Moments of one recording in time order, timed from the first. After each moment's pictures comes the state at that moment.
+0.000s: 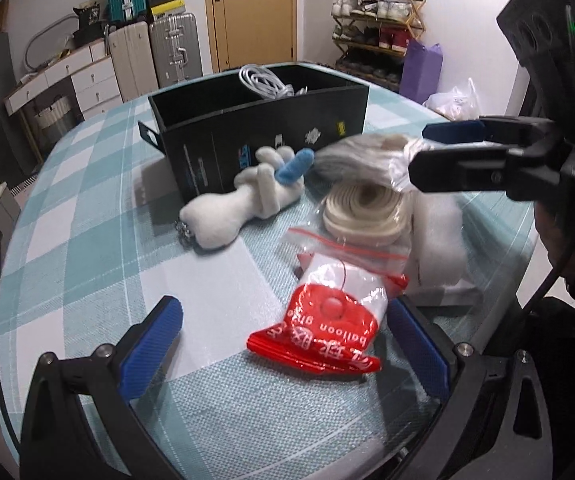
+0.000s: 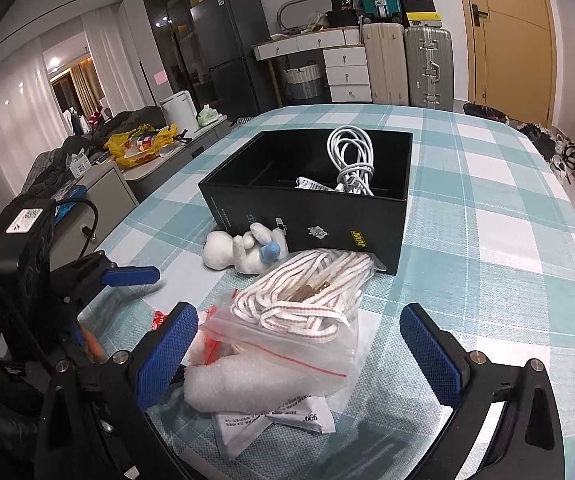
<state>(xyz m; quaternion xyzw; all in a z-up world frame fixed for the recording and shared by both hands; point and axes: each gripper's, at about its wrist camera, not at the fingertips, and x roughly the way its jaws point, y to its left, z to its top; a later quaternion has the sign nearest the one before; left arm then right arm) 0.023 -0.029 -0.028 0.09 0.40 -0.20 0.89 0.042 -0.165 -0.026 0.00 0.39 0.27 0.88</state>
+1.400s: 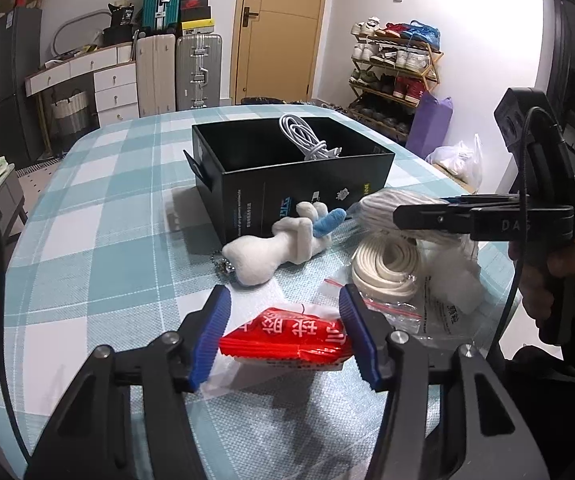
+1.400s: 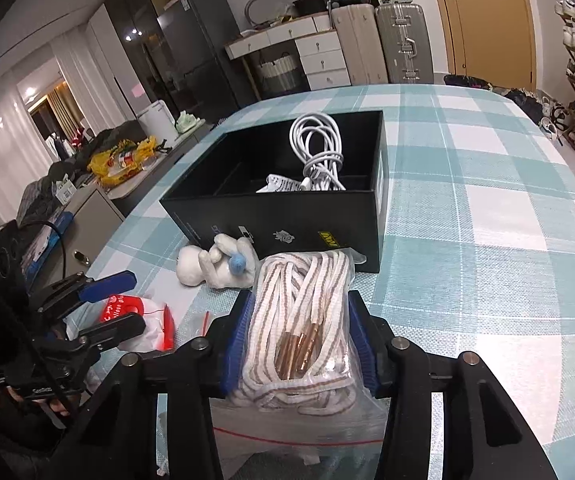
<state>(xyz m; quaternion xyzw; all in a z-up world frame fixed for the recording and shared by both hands) 0.024 0.007 -0.002 0.01 0.35 -0.20 0.91 0.063 -0.180 -0.038 0.05 0.41 0.24 0.88</state>
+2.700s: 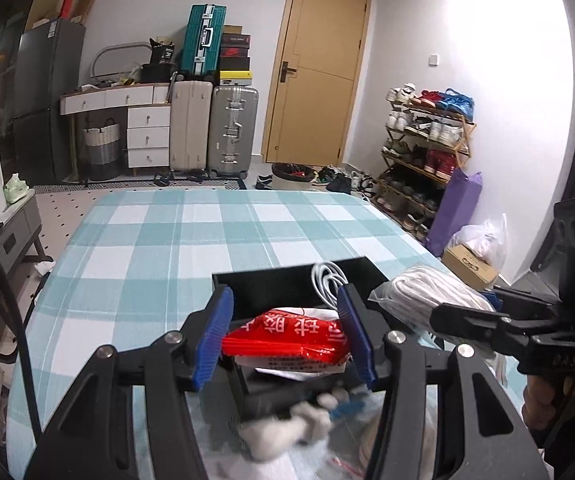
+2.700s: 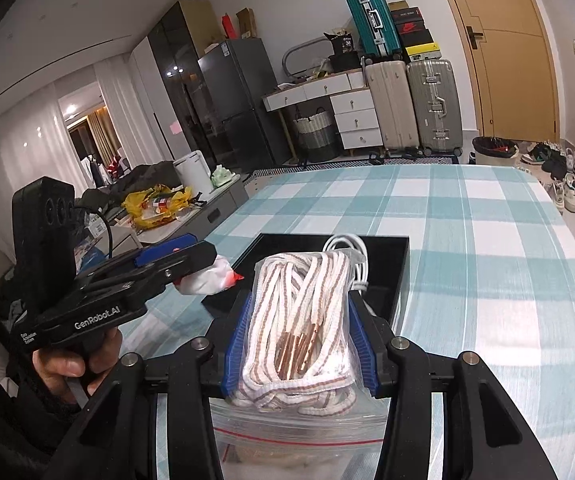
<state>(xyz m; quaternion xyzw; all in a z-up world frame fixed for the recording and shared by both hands) 0.107 -0.001 0.064 -0.05 0.26 -0.14 0.95 0.094 -0.183 0.028 0.06 0.31 0.30 0.90</state>
